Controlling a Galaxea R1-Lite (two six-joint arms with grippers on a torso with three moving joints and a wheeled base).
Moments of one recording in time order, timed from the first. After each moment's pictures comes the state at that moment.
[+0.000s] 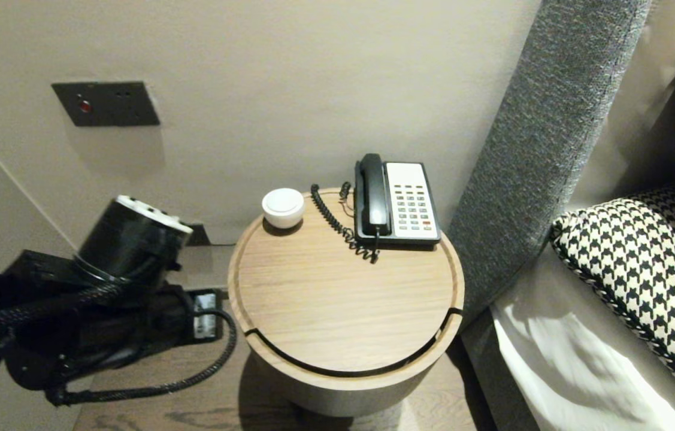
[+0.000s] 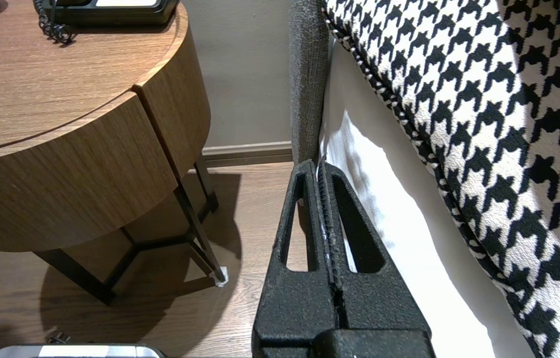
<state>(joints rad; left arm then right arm) -0.66 1.48 -0.89 0.20 0.35 -0.57 0.01 0.01 0.00 -0.11 -0.01 0.02</state>
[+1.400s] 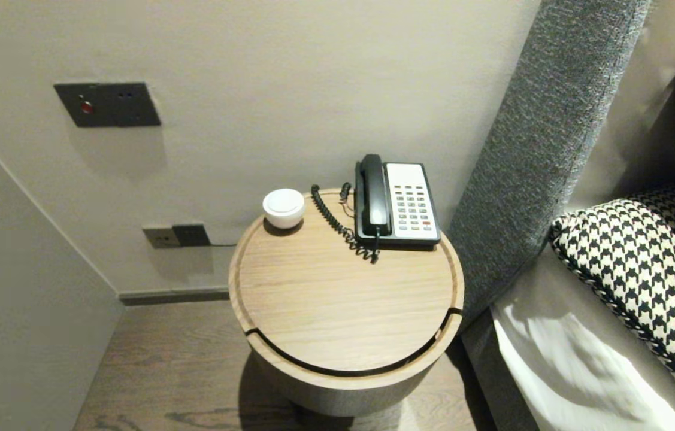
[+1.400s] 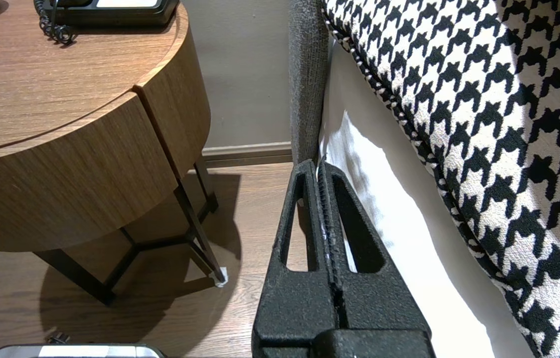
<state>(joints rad) 0.09 0.29 -0.22 0.20 0.02 -0.03 0.01 0.01 0.00 -0.11 -0.01 0.02</state>
